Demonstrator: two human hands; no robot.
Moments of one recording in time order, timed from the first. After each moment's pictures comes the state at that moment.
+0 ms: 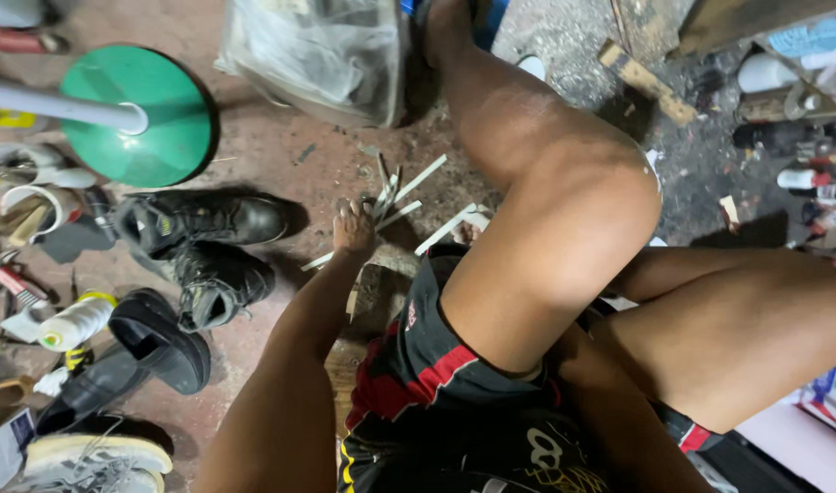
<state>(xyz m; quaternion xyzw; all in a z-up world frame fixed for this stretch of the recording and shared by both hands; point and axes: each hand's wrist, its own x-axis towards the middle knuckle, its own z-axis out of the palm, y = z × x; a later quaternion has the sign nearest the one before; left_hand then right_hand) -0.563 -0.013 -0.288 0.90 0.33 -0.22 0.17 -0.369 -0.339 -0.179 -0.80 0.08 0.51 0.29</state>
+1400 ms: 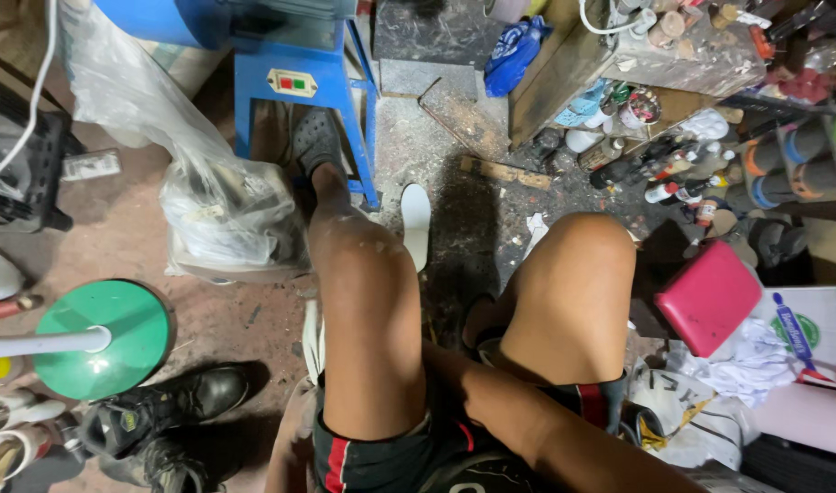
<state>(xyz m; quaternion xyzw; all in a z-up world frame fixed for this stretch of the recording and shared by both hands) -0.641 -0.031 -0.255 0.39 0.43 0.01 0.81 -0.418 -0.178 -0.139 -0.67 -0.11 0.56 0.47</state>
